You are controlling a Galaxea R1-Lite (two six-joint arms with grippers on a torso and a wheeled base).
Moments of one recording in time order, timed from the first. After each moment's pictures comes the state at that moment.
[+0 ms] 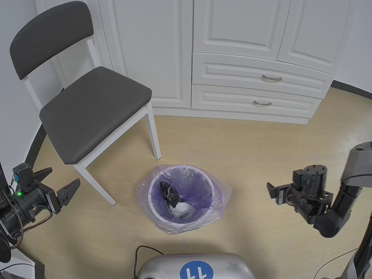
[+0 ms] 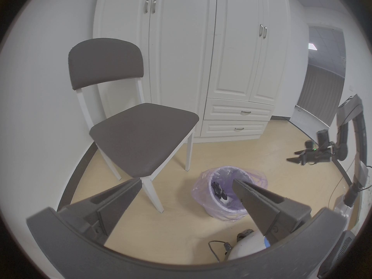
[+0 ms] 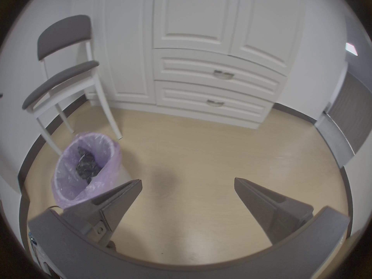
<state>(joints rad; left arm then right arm) -0.01 1.24 -0.19 -0.82 -0.23 0.06 0.34 2.07 -0.35 -1.34 -0.36 0.02</state>
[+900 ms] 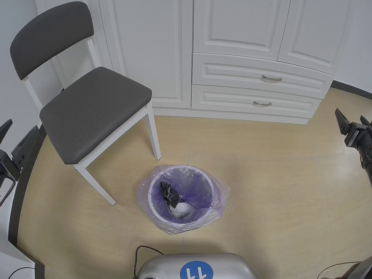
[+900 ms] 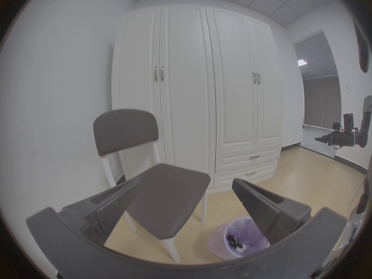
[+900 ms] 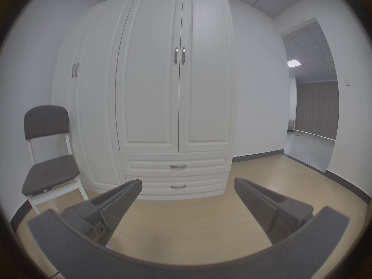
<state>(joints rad) 0.07 0.94 -0.33 -0.81 -0.23 0.05 0.17 1.29 -0.37 -1.15 -0.37 -0.03</state>
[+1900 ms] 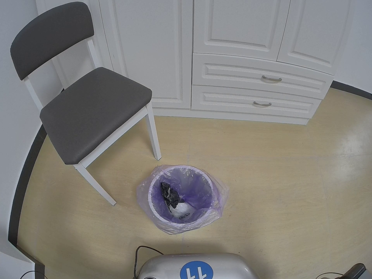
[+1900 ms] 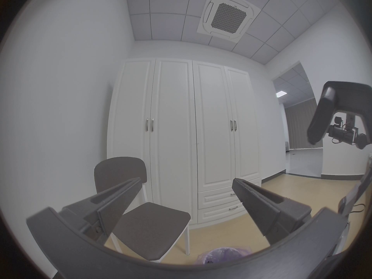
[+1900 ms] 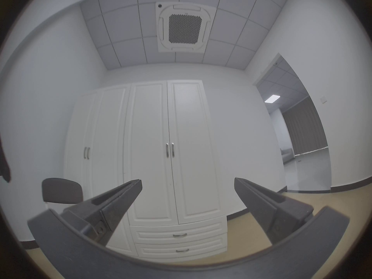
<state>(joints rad) 0.06 0.42 -0.62 -0.32 -0.33 -0.05 0.08 0.41 -0.71 -0.46 -0.27 -0.03</state>
